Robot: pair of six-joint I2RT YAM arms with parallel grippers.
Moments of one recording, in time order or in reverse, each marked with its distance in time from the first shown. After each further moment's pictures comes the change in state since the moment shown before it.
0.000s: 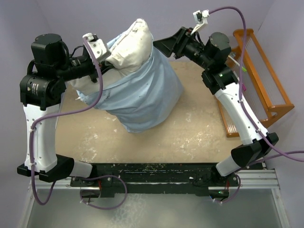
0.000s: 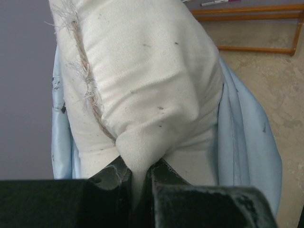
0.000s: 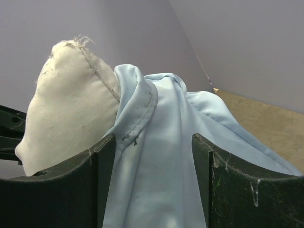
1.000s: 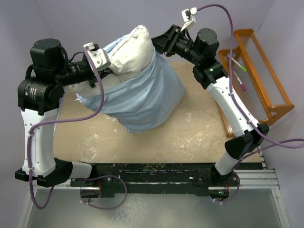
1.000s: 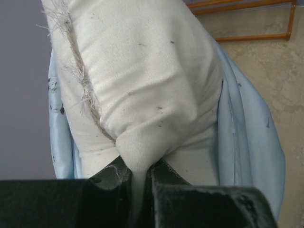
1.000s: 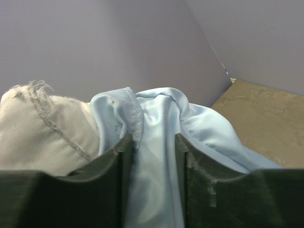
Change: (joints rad) left arm 0.000 -0.051 -0.058 -0.027 0.043 0.111; right arm 0.039 0.119 0.113 -0.020 0.002 0.071
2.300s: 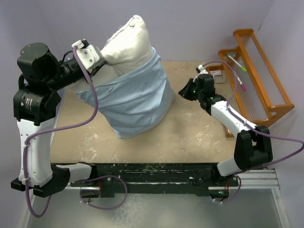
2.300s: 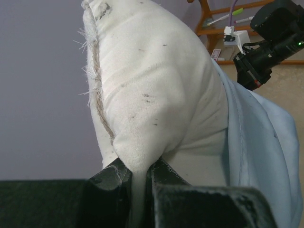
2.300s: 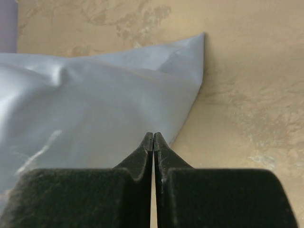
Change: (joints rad) left arm -0.002 -0.095 -0.088 0.224 -0.122 -0.086; right arm -0.198 -0.181 -0.898 0.019 0.288 -0.146
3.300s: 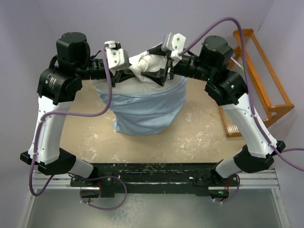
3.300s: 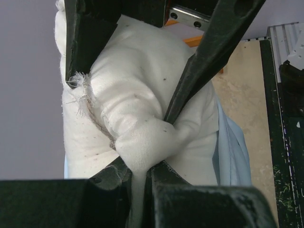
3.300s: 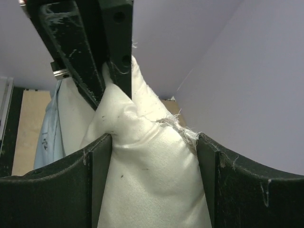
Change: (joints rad) left arm -0.222 0.211 0.163 -0.137 0.222 -0.008; right arm 0.437 0.023 1.054 -0.441 -0.392 -0.971
